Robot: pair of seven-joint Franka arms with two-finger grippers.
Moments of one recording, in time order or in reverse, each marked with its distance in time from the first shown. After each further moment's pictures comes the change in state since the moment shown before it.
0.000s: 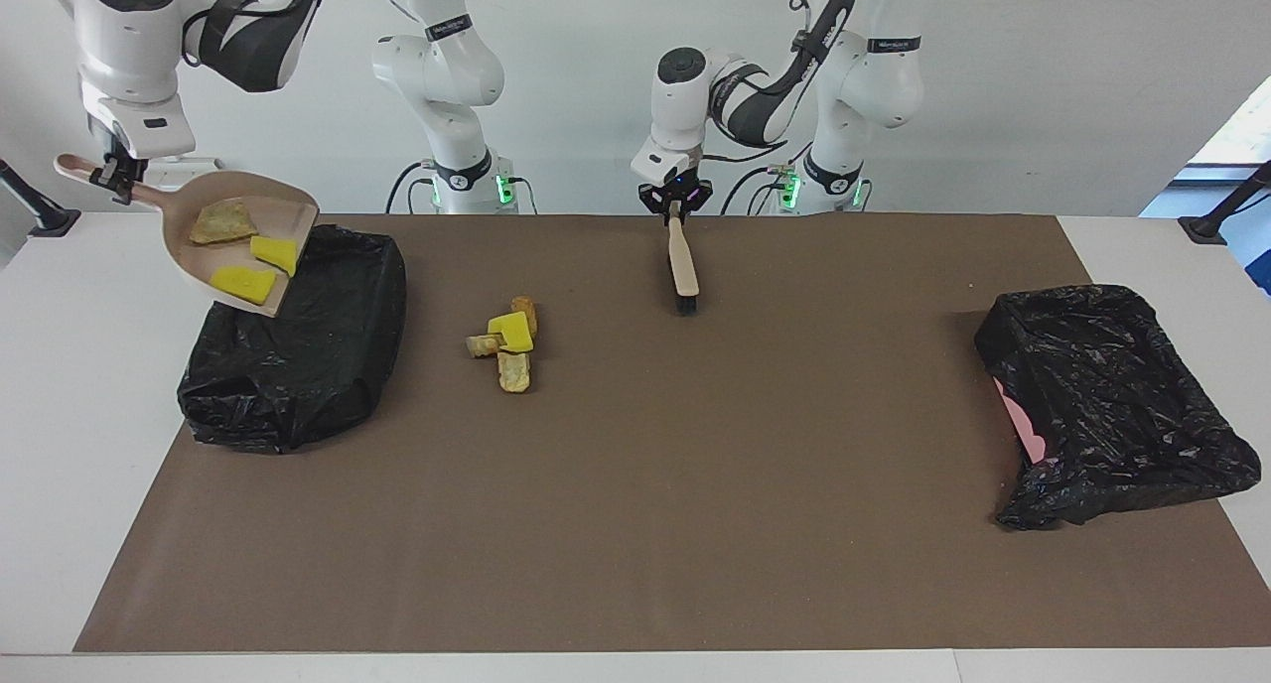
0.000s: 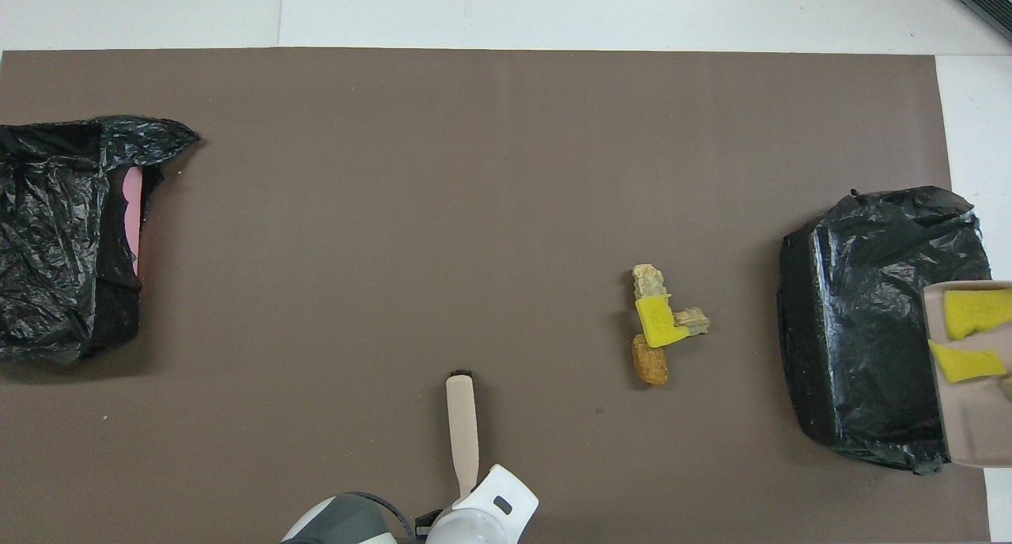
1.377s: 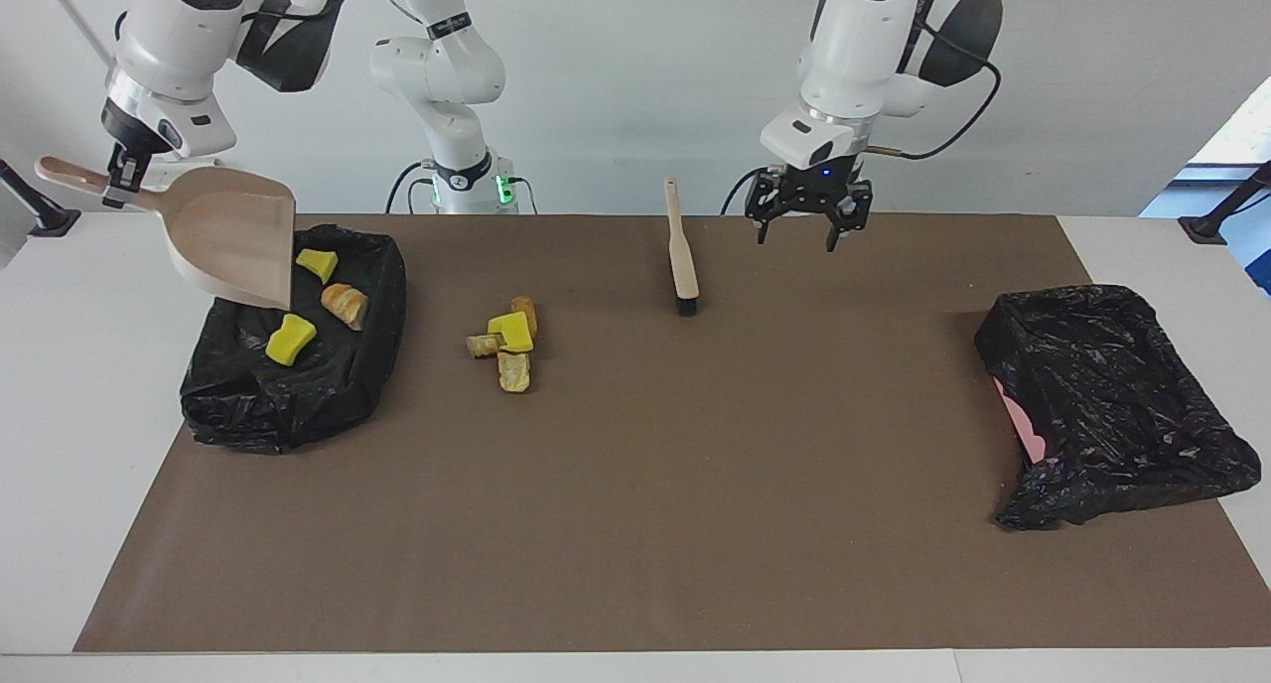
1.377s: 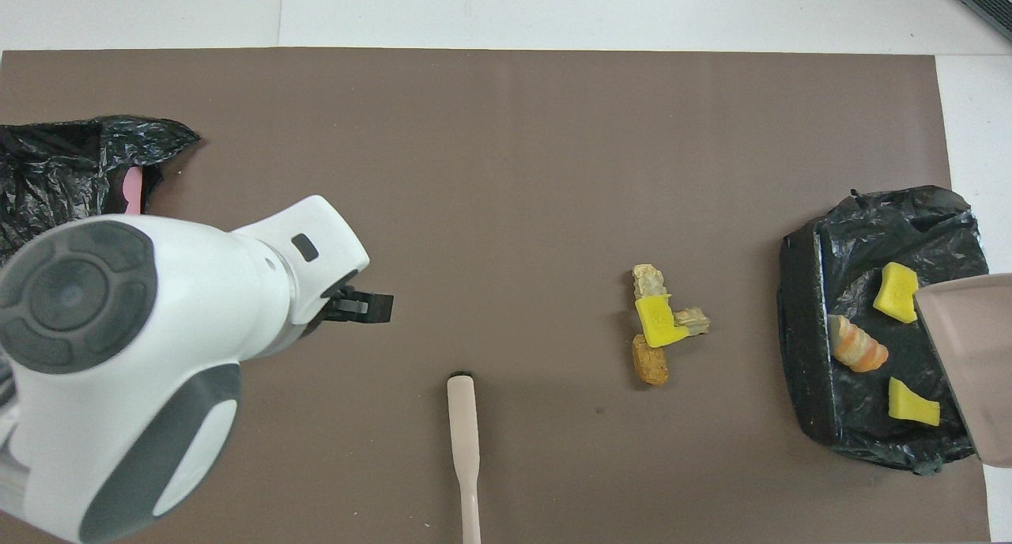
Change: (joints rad) left arm 0.572 0.077 0.031 0.714 0.094 -0.448 0.771; right arm 0.093 -0.043 0.024 0.022 -0.076 -0.028 -0.006
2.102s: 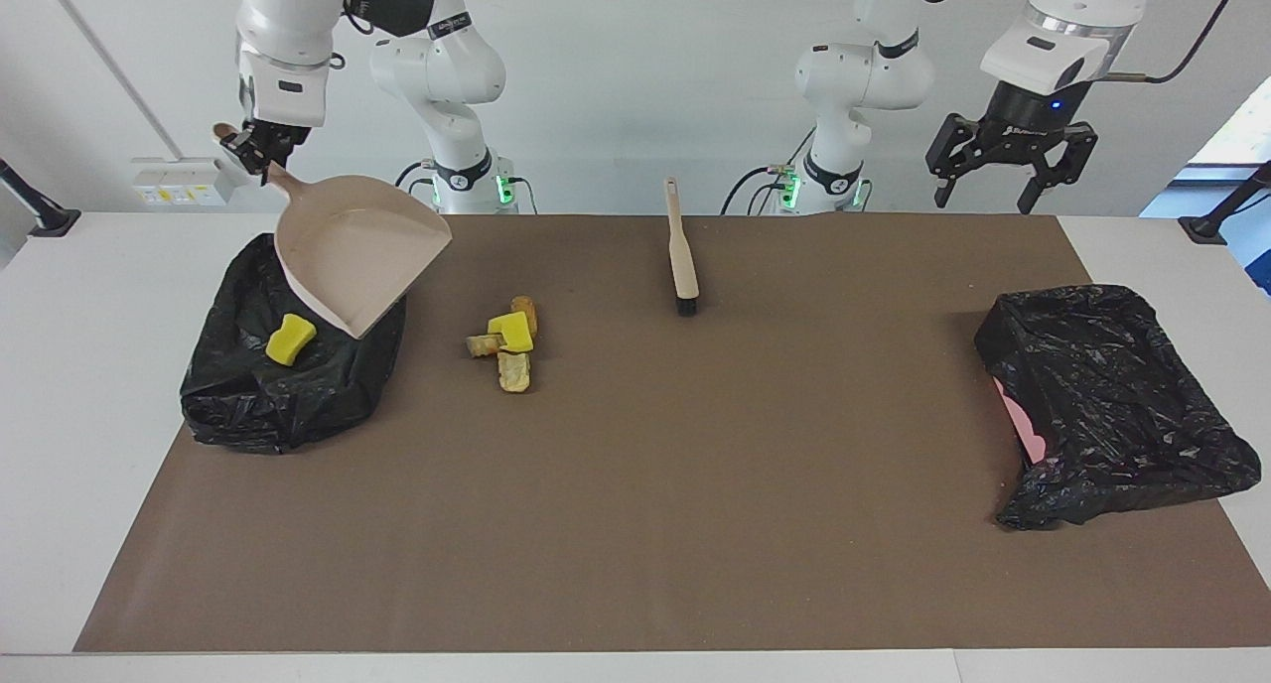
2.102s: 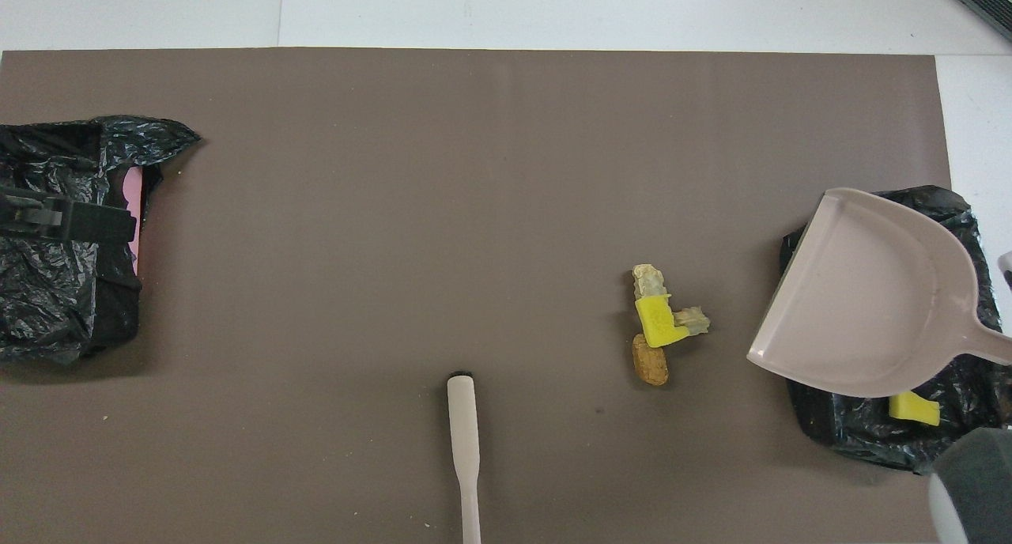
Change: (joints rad) left arm 0.303 0.038 0.007 0.322 -0.001 -0.275 0.287; right arm 0.009 -0.005 0.346 0.136 0.372 -0.408 0.859
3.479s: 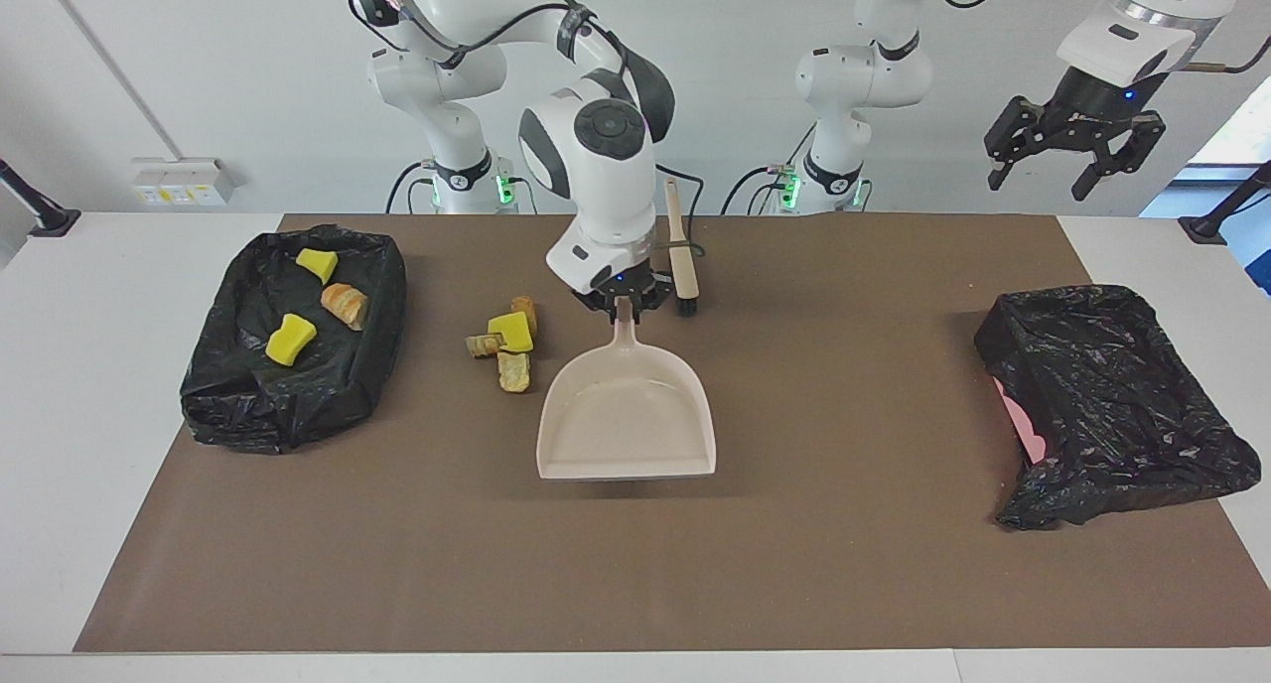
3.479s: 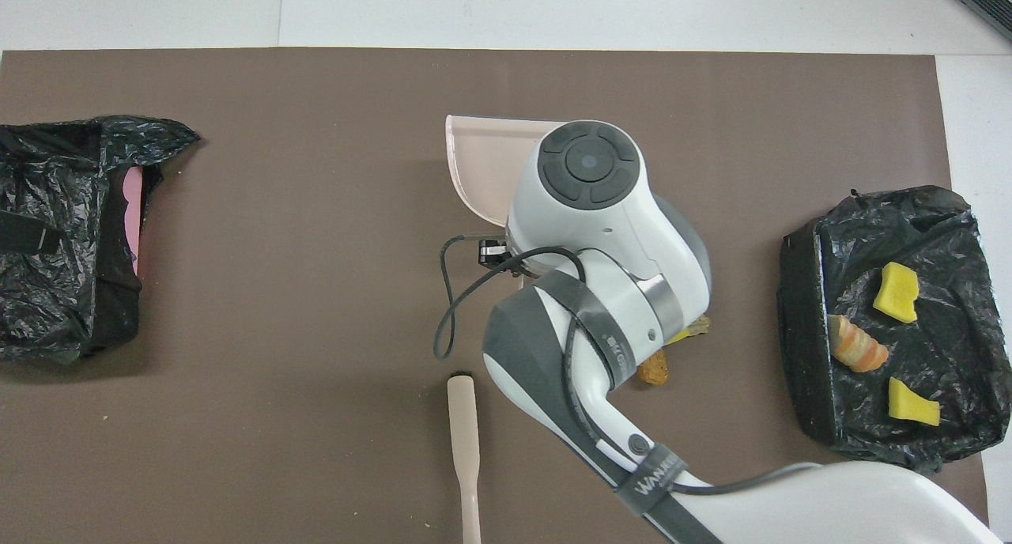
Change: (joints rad) left arm 0.099 0.061 0.000 0.119 -0.030 -0.142 0.151; right arm 0.421 0.794 0.158 0.517 0.338 0.304 1.577
